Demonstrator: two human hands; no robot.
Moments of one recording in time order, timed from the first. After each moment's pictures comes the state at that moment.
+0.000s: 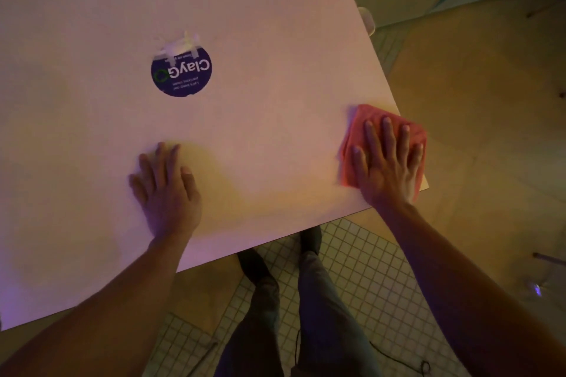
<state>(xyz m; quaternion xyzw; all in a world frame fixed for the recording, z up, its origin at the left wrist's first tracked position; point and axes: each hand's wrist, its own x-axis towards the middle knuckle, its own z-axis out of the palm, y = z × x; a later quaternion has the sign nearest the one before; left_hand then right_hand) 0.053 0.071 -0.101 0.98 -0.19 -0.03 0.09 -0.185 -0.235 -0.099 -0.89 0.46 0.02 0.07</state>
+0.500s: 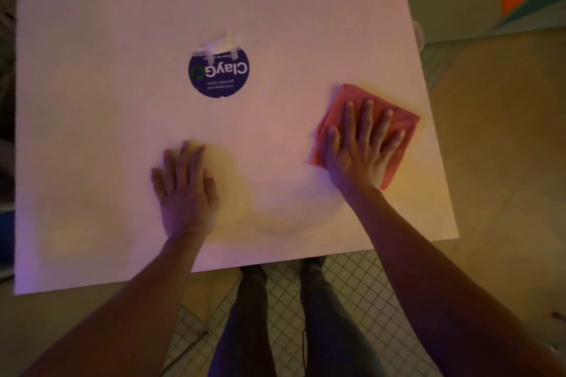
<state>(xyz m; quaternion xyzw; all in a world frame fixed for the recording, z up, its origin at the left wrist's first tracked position) 0.052 0.067 -0.095 0.98 -0.19 -0.04 0.07 -0.050 -0.217 -0.100 -0.91 0.41 0.01 0.08</state>
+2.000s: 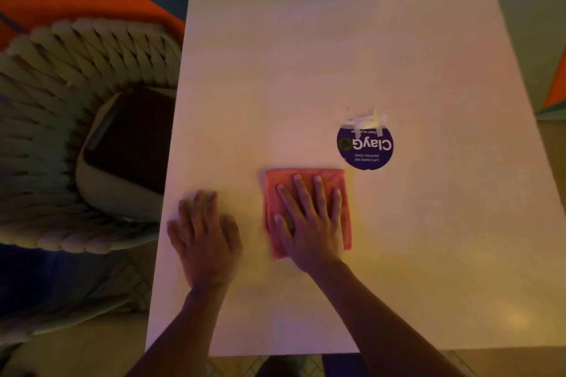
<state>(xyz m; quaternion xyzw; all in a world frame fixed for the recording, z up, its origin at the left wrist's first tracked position) 0.198 0.245 -0.088 0.99 -0.08 -0.05 0.12 0.132 0.058 -0.091 -0.98 0.15 -0.02 0.11</state>
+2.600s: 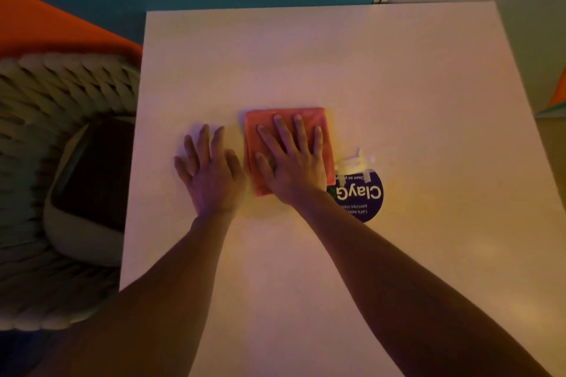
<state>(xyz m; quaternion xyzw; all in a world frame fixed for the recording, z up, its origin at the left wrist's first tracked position) 0.376 0.084 -0.091 0.98 -0.09 -0.02 0.17 0.320 -0.062 -0.102 -0.98 0.15 -0.05 0.09</state>
